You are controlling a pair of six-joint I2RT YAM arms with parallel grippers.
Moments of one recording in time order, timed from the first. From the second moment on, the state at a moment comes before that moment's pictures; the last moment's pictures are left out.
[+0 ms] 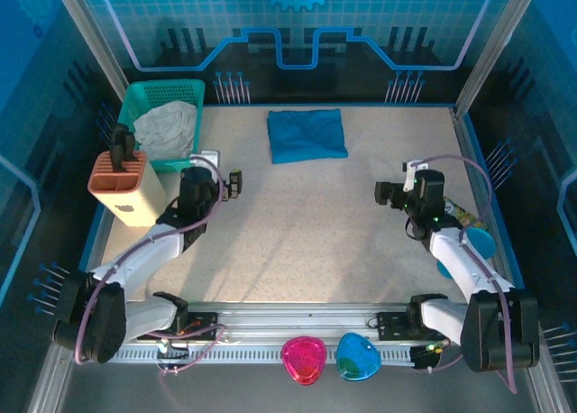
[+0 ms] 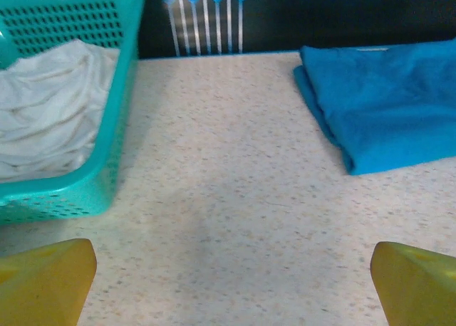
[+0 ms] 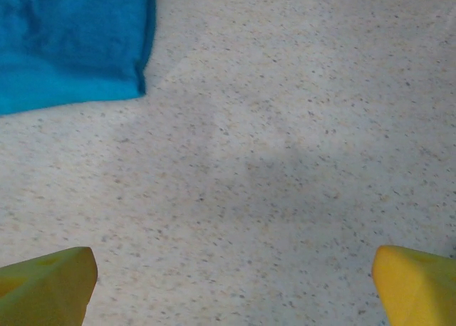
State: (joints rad) left arm -0.29 1.16 0.58 0.19 -0.30 -0.11; right arm 0.05 1.10 0.55 -0.04 0.02 0.10
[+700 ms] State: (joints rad) left arm -0.10 1.57 0.23 1.08 -0.24 0.01; right arm 0.04 1.55 0.25 0.95 -0.03 -0.01
